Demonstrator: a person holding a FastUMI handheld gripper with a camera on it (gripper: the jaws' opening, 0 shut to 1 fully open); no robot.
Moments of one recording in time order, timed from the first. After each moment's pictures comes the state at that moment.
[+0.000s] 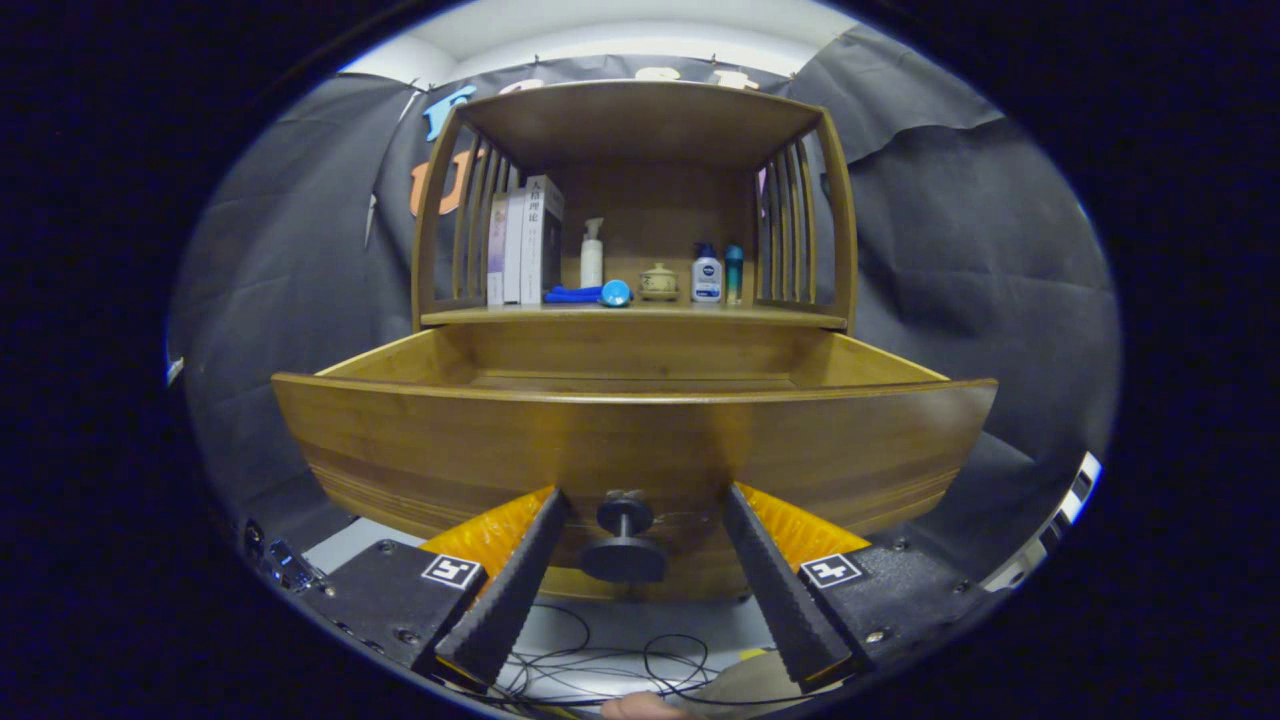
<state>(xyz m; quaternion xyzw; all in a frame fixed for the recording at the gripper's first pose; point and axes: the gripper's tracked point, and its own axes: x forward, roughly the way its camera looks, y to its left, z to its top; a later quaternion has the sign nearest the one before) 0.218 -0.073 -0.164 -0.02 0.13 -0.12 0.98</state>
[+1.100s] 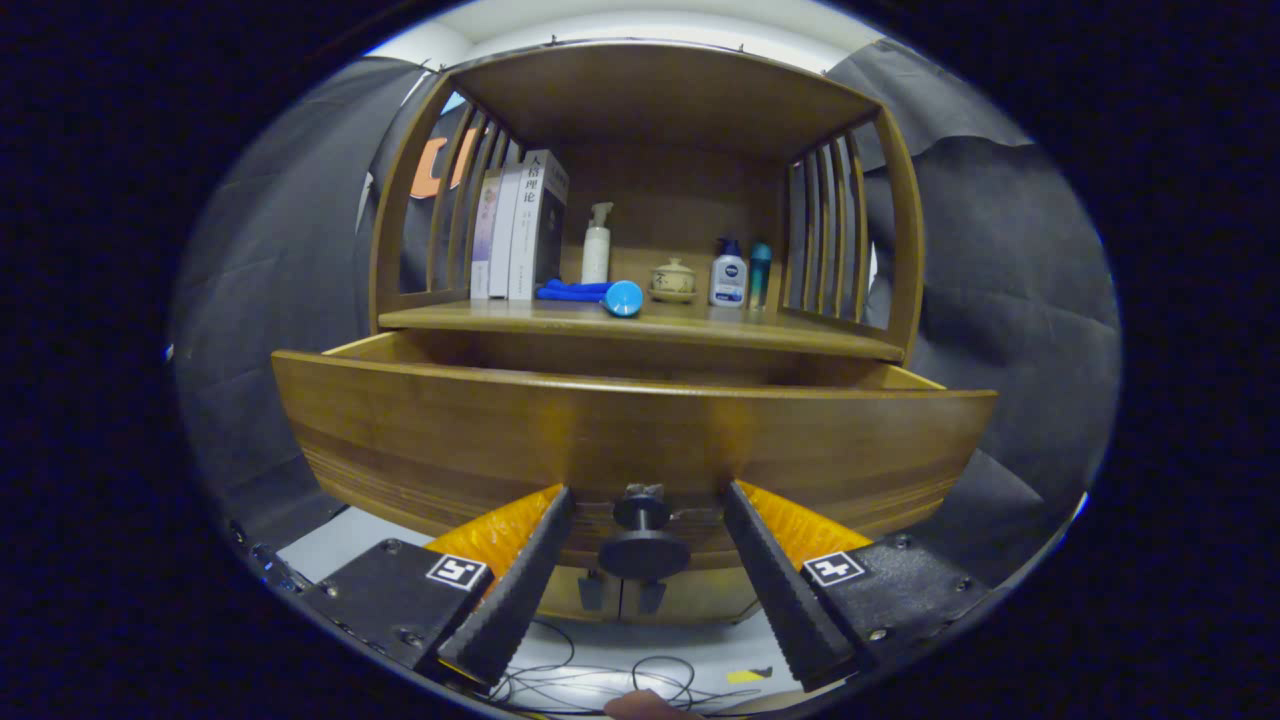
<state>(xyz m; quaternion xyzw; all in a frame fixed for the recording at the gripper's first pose) 0.319 -0.087 -0.151 -0.05 0.15 -0.12 0.98</state>
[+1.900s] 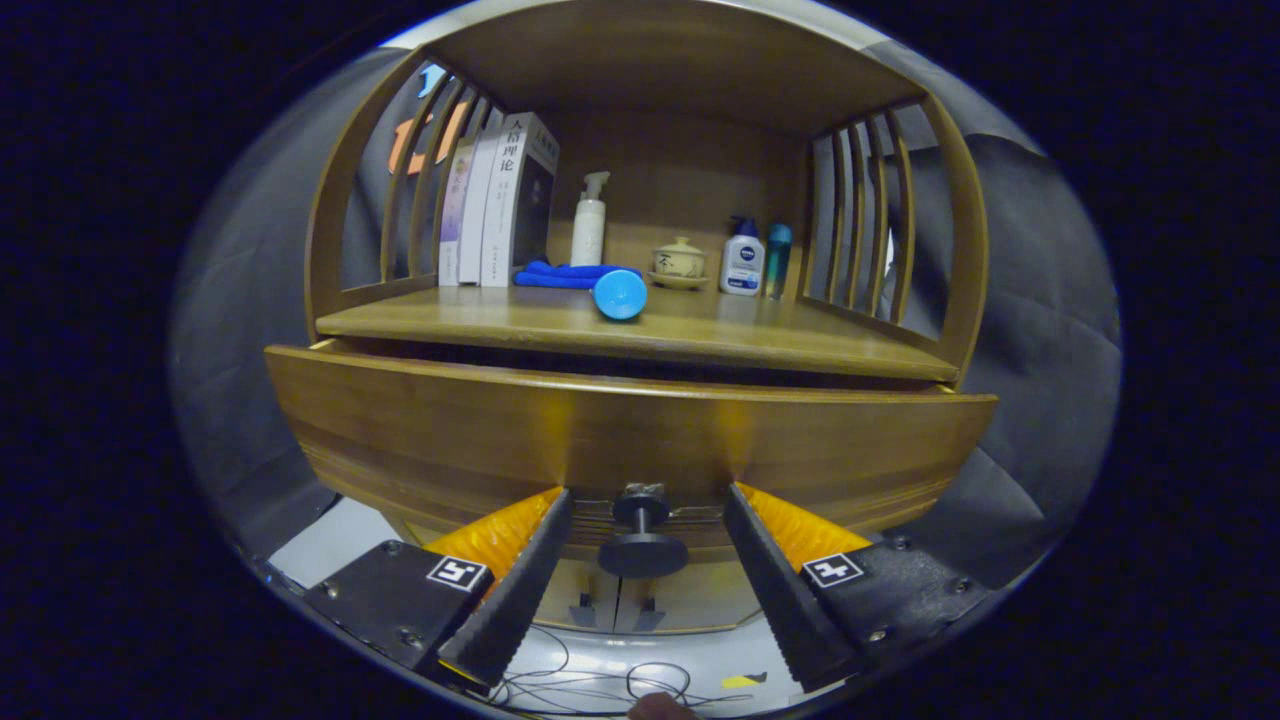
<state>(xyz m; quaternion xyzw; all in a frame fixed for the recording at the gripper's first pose) 0.318 -0.087 -0.148 -0.04 0.19 -0.13 0.97</state>
